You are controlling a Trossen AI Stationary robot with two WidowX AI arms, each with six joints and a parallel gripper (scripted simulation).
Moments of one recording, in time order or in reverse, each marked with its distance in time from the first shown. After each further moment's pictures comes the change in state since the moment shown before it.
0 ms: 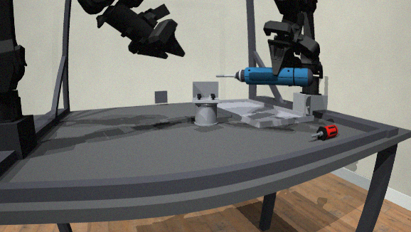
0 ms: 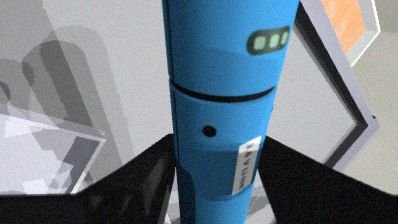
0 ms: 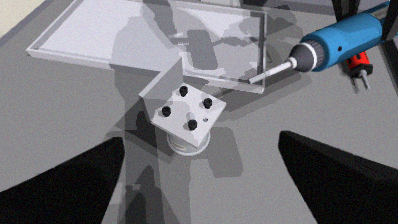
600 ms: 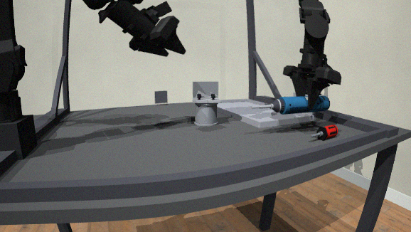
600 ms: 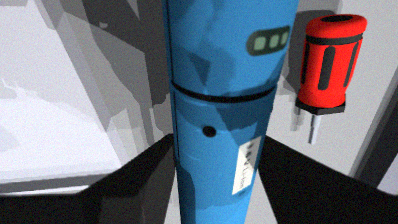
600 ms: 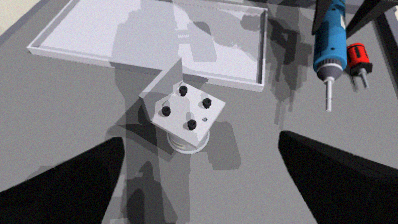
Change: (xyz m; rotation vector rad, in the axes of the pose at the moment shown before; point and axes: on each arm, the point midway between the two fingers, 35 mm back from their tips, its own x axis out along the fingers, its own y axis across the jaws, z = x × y) left arm 0.018 0.081 0.063 -0.849 -0.162 0.303; right arm -0.003 -0.001 0.006 0.000 0.029 0.005
